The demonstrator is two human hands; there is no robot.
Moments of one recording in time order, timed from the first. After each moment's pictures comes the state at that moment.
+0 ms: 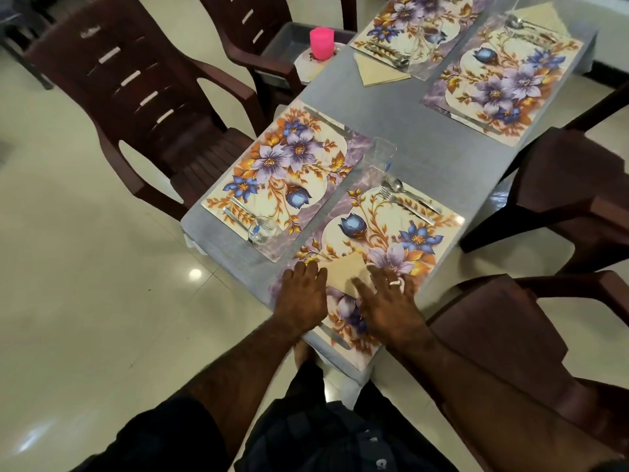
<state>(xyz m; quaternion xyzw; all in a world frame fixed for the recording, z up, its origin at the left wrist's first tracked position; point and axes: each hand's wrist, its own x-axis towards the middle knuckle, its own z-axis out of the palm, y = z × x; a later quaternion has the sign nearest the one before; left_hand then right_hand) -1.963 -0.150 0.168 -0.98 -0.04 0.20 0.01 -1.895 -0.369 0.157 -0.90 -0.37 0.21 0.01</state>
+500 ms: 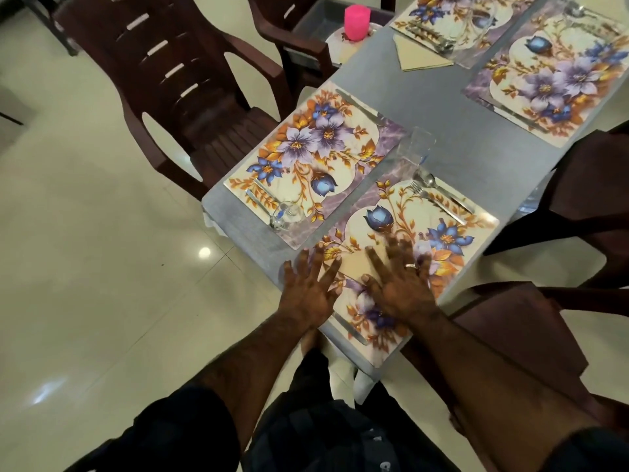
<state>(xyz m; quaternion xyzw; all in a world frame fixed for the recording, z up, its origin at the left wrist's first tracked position) -1.992 -0.127 0.137 -0.97 -0.11 0.22 -0.04 -1.864 -0.331 0.124 -0.92 -0.34 0.22 0.01</state>
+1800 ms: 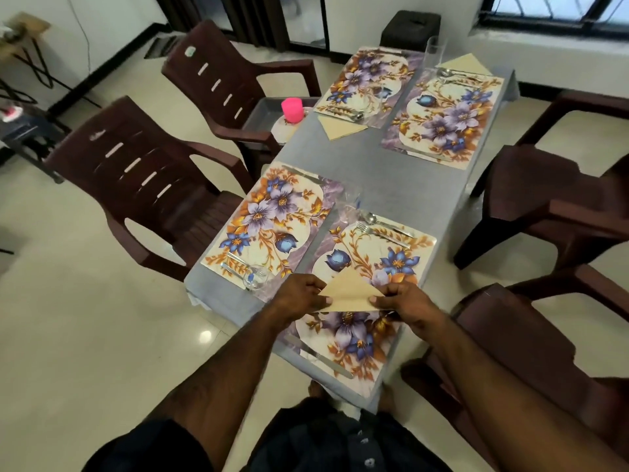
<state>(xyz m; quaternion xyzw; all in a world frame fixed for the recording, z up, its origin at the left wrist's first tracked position) -1.899 -0.134 0.250 -0.79 -0.23 0.22 -0.52 -1.840 -0.397 0.209 -0.66 0.08 0.43 0.61</state>
